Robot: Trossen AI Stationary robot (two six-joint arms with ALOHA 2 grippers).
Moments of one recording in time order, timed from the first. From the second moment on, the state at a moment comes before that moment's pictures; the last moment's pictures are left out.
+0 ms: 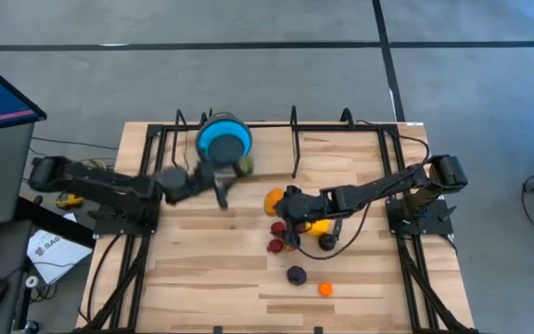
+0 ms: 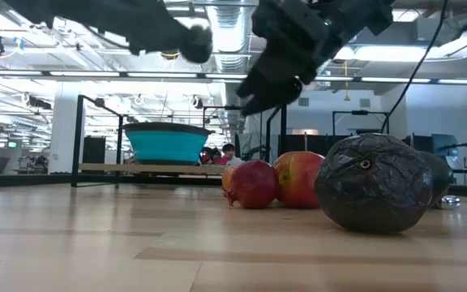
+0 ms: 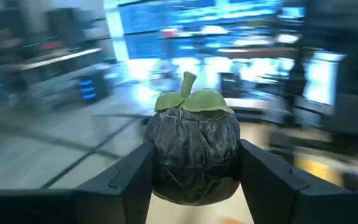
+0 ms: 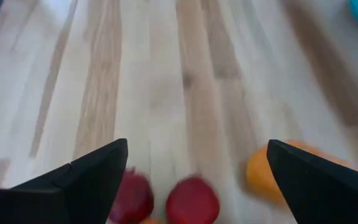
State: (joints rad) left arm 0.02 1.04 0.54 0.46 -0.52 0.07; right arm 0.16 1.66 1.02 -0.05 0.14 0.18
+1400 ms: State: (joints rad) left arm 0.51 1.44 0.54 0.43 -0.51 -0.08; right arm 0.14 1.66 1.02 0.04 0.14 0.18
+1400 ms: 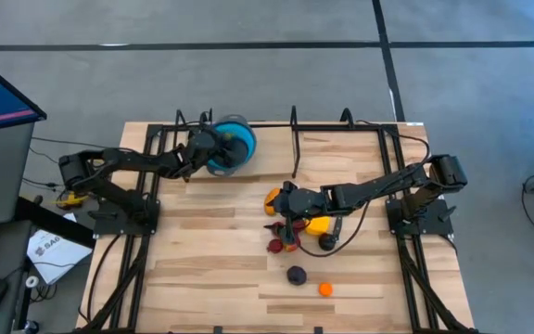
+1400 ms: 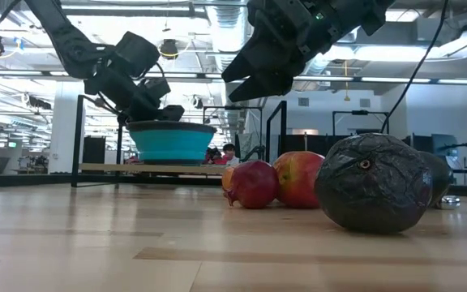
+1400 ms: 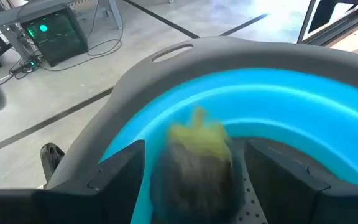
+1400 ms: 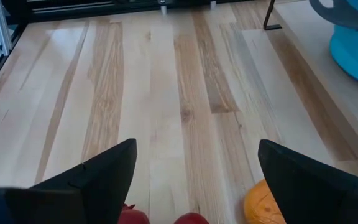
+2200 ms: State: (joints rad) left arm 0.35 1.02 0.56 0.44 -0.36 0.10; right arm 0.18 1.43 1.03 -0.25 0.28 0.17
